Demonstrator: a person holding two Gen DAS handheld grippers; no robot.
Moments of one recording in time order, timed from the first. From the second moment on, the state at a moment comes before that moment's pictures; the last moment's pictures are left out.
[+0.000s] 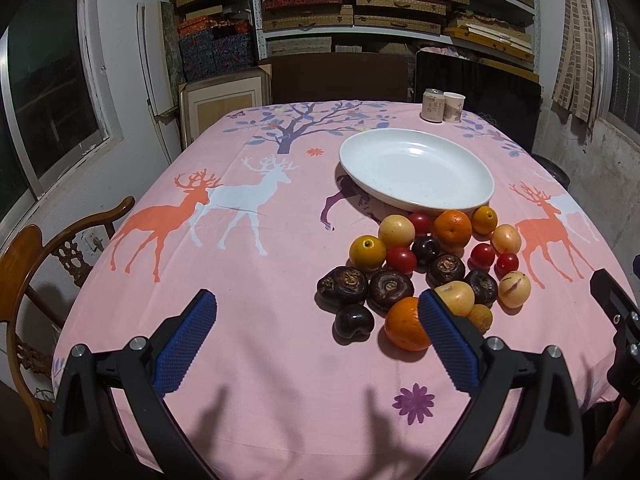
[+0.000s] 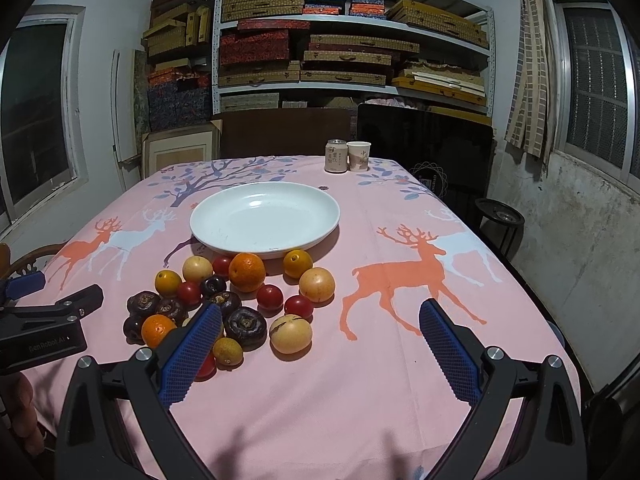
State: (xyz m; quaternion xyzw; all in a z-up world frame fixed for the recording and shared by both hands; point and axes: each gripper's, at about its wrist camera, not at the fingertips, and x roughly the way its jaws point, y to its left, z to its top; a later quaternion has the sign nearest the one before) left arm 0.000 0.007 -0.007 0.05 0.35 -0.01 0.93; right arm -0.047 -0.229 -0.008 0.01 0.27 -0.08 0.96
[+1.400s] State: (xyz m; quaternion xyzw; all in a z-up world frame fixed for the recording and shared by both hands) left arm 0.005 0.010 -0.006 0.04 0.36 -0.01 0.93; right arm -0.044 -0.227 -0.004 0.01 0.27 -0.06 0.96
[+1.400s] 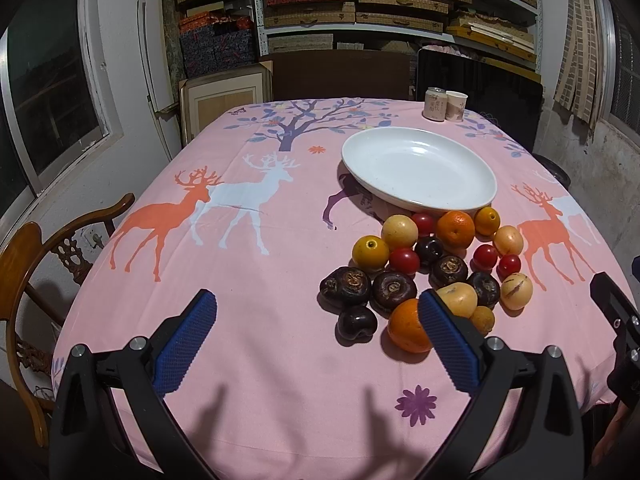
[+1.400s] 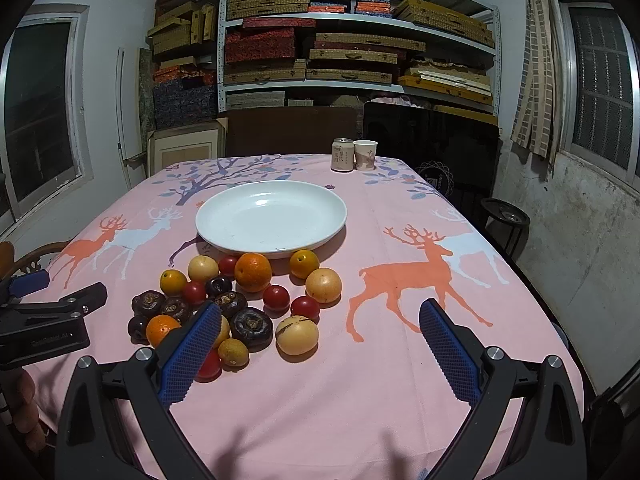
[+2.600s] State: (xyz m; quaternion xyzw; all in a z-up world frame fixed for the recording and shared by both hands) left arm 0.029 0.007 -0.071 0.08 0.43 -0.07 0.90; right arm -0.035 -0.271 -0.062 0.02 0.37 -0.05 0.93
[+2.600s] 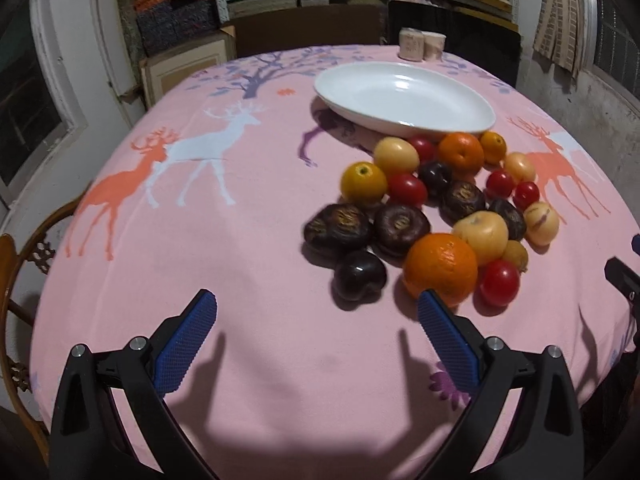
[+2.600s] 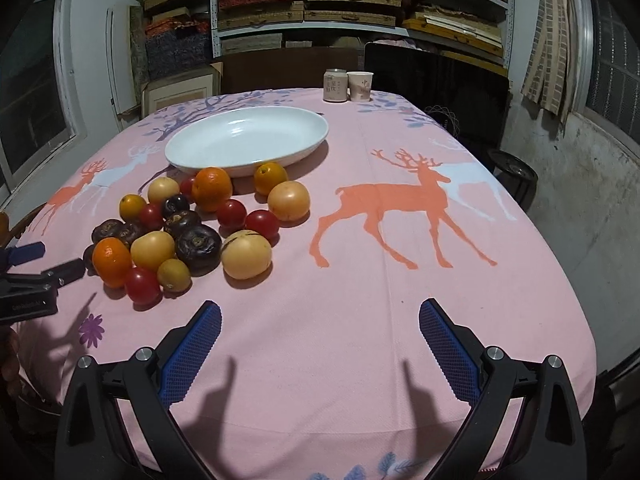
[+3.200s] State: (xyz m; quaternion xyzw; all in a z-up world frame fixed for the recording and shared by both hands) left arm 0.027 -0.062 -0.090 0.17 0.39 -0.17 0.89; right arm -0.028 -0.291 -0.072 0.04 0.38 -0.06 0.92
